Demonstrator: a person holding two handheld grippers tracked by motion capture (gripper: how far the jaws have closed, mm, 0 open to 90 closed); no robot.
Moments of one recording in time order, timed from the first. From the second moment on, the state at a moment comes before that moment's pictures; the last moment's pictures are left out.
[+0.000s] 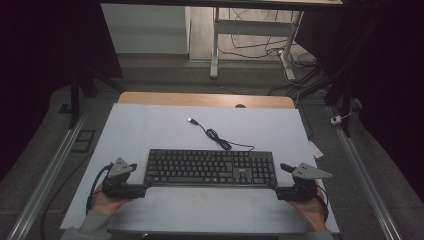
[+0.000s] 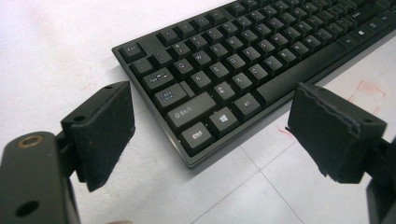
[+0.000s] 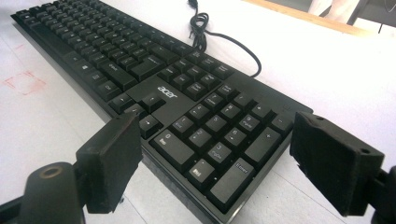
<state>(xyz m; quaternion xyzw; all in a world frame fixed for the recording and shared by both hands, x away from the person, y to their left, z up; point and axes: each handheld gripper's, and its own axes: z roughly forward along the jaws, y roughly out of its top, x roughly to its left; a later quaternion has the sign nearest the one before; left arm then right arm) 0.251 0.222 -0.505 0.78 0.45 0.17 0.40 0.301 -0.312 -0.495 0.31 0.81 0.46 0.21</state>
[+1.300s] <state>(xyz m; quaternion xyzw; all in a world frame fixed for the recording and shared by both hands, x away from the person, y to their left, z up) 0.260 0.224 -0.500 0.76 0.46 0.18 0.42 0.307 -0.293 -0.491 0.31 0.80 0.48 0.20</state>
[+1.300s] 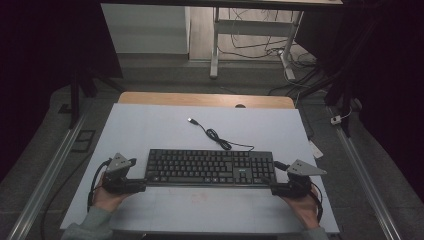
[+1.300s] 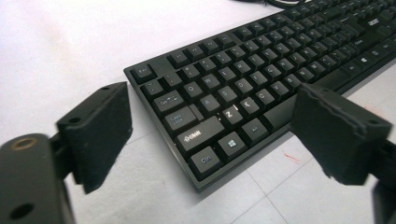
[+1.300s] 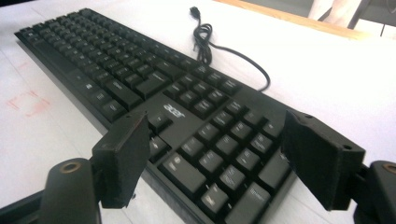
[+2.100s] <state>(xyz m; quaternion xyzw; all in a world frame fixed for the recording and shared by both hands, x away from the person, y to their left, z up) 0.259 0.217 -0.501 0.78 0.45 0.18 0.40 0.307 -0.244 -0.489 0.25 0.81 0.49 0.19</state>
